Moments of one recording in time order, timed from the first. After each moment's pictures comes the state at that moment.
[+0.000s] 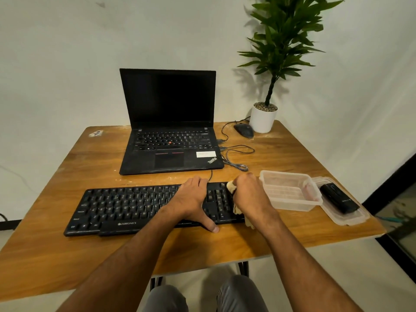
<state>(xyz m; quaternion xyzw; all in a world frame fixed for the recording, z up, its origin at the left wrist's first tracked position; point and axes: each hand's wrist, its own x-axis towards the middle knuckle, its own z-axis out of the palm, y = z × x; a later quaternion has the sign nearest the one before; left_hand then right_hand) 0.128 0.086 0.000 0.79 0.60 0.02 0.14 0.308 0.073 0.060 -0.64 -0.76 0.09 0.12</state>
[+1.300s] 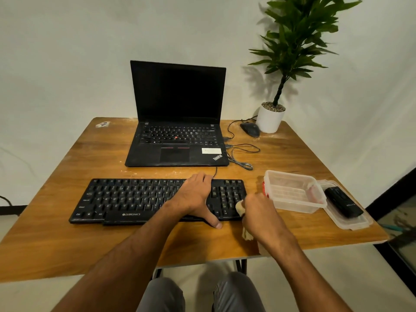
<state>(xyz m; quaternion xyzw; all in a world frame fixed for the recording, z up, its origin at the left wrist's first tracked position) 0.127 0.084 0.000 0.78 0.60 0.03 0.15 0.321 0.034 0.052 -0.62 -0.78 0.11 0.04</state>
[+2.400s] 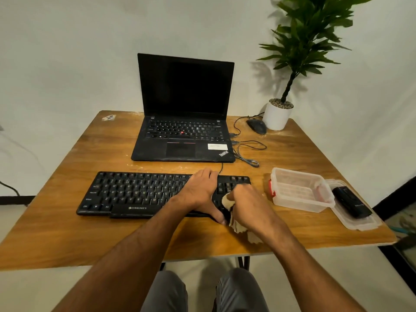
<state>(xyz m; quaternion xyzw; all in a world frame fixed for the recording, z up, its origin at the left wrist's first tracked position) 0.126 0.085 -0.003 0.79 0.60 0.04 0.14 0.292 0.048 0.051 -0.55 -0.82 0.12 0.03</state>
